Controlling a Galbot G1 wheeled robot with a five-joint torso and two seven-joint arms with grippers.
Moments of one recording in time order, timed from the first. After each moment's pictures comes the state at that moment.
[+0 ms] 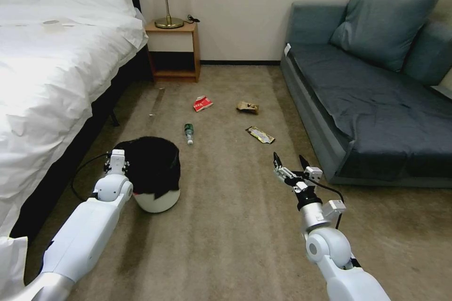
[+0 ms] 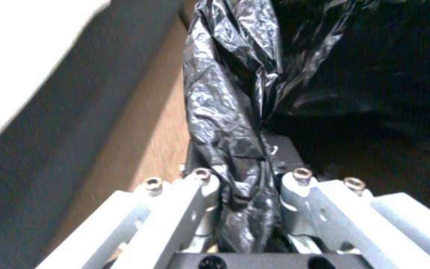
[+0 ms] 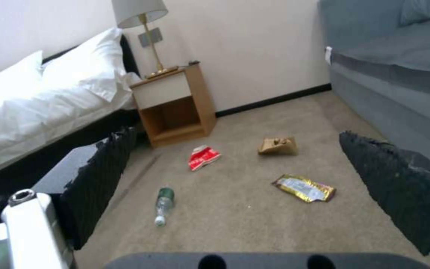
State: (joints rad) left arm 0.70 -1.01 -0.17 -1.26 -0.38 0.45 -0.40; right arm -1.27 1.24 0.36 1.77 0.59 0.19 0.01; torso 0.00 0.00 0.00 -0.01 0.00
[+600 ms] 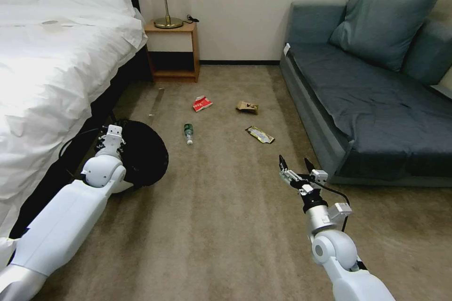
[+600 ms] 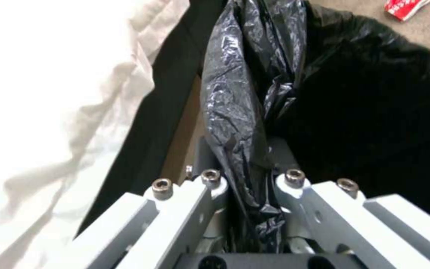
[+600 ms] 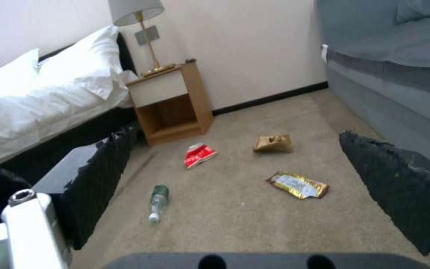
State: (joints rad) left arm 0.66 -0.88 -0.11 -1.42 -0.44 0.52 -0.42; right arm -1.27 1.23 0.37 1.74 0.61 0.21 -0.02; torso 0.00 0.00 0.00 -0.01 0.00
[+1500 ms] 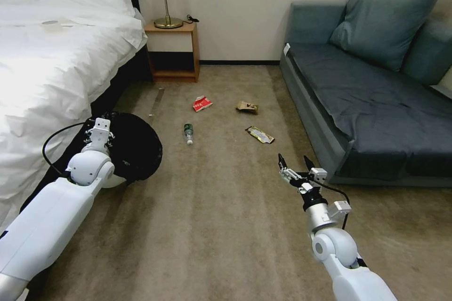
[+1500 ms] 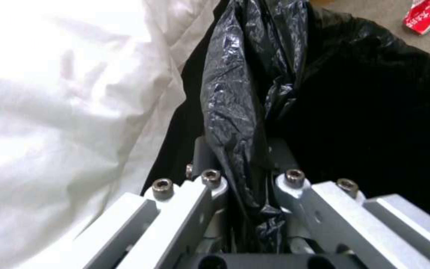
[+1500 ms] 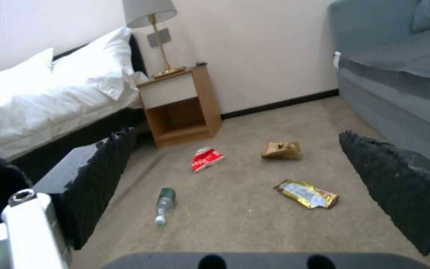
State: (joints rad) left arm 0.69 -0.82 -0.16 -1.50 -0.46 0.53 -0.44; right arm -1.25 1.23 0.37 1.73 0.59 0.21 -0.06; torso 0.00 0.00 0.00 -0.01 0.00
